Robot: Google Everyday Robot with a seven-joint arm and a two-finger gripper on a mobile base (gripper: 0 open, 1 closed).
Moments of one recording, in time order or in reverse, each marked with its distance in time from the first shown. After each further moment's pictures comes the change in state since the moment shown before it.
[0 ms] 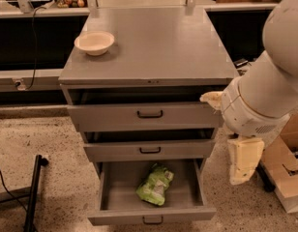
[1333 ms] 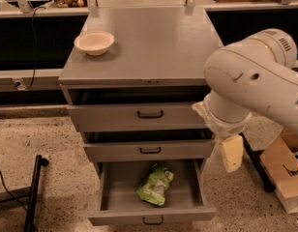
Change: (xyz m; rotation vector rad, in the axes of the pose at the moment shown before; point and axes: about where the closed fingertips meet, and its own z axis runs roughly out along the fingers) arm 0.045 -0.035 0.087 -0.038 0.226 -0.155
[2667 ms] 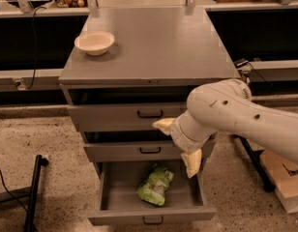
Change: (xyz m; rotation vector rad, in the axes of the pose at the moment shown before) arm -0.099 -0.034 0.101 0.123 -0.327 -0.273
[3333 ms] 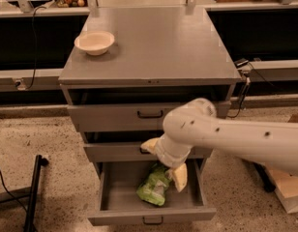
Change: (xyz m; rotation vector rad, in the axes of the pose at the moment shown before) arm -0.020 0.020 0.079 -0.123 -0.028 -0.076
